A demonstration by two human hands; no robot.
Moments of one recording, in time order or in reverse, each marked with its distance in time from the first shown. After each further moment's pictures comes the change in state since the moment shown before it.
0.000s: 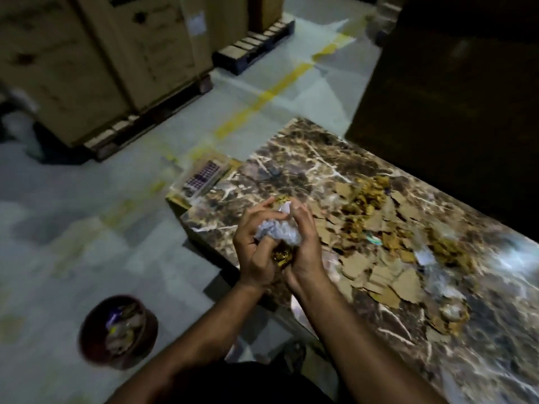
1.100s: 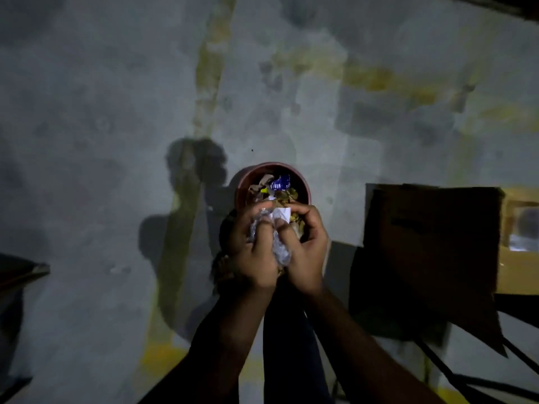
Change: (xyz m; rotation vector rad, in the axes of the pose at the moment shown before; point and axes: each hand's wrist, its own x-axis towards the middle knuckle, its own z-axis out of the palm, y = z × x) left_hand -0.126 -0.183 -0.590 0.230 1.454 -0.469; right_hand -0.023 0.629 0.194 -1.083 -0.829 0.105
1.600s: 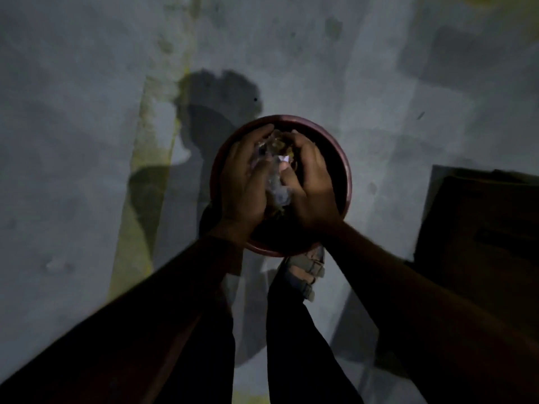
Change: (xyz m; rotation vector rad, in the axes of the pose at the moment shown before) left_hand 0.171 -0.294 0.065 0.254 -0.300 0.160; right_hand 0.185 0.312 0.028 -0.444 -0.421 -0.165
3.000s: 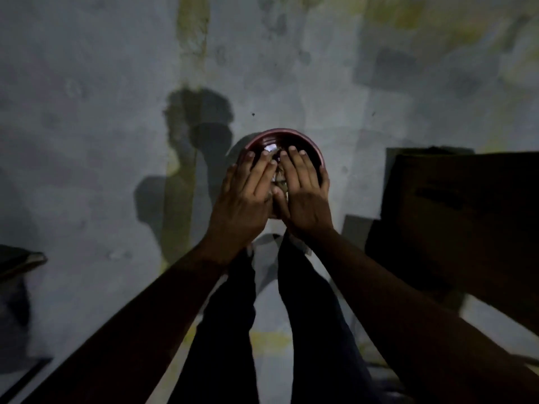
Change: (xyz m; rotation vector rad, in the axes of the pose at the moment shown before) left_hand -0.066 0.151 -0.112 1.145 -0.422 0.515; right_hand -0.087 -0.162 -0.049 -0.678 -0.009 -0.077
